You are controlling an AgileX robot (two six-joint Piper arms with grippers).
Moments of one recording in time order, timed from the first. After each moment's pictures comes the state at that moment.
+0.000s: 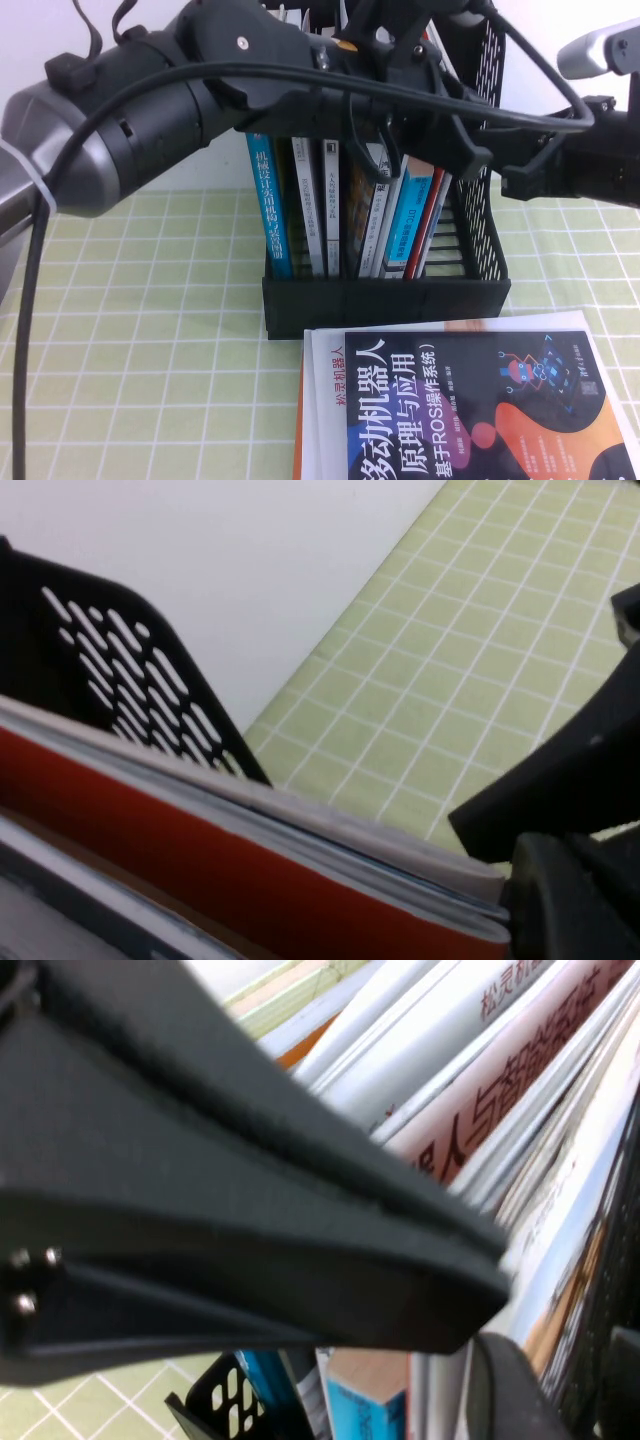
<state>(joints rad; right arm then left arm) 0.26 1.47 -0.97 1.66 0.46 -1.65 -0.62 1.72 -1.60 -0.74 0.54 0.87</state>
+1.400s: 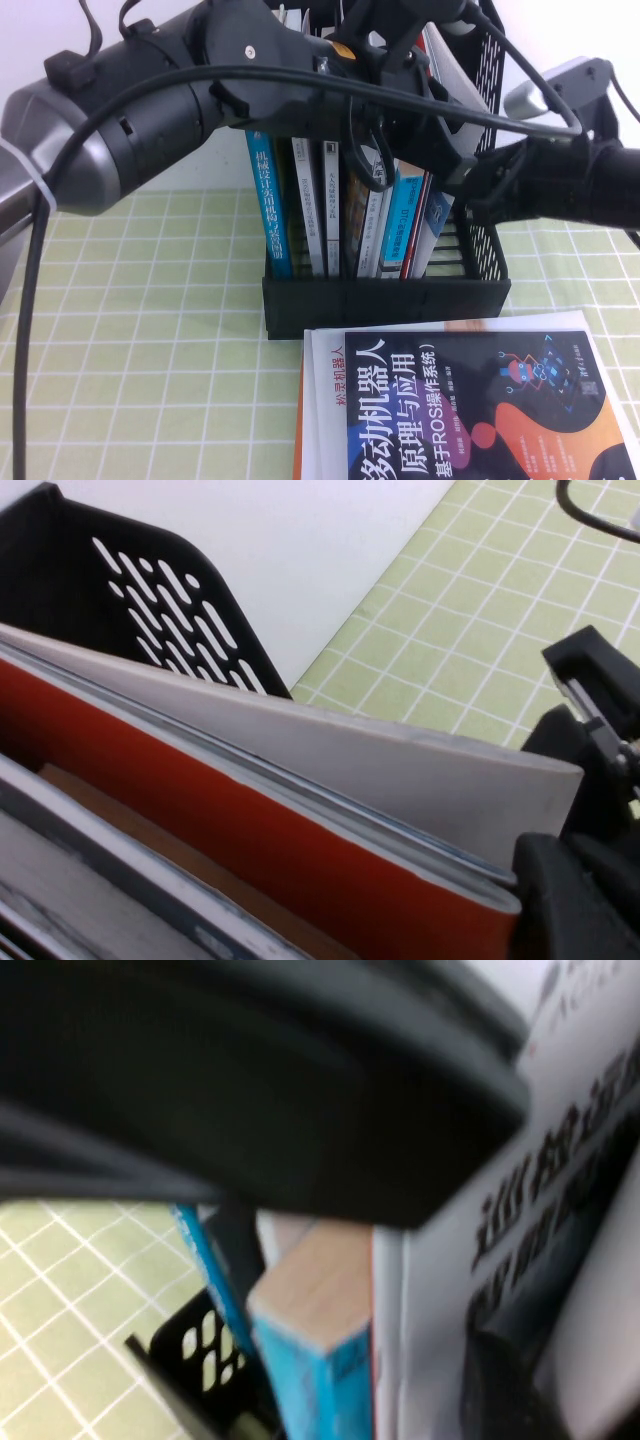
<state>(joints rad) 0.27 1.63 -1.01 1.72 0.51 -1.81 -0.62 1.72 -1.60 -0.55 0.54 0.72</state>
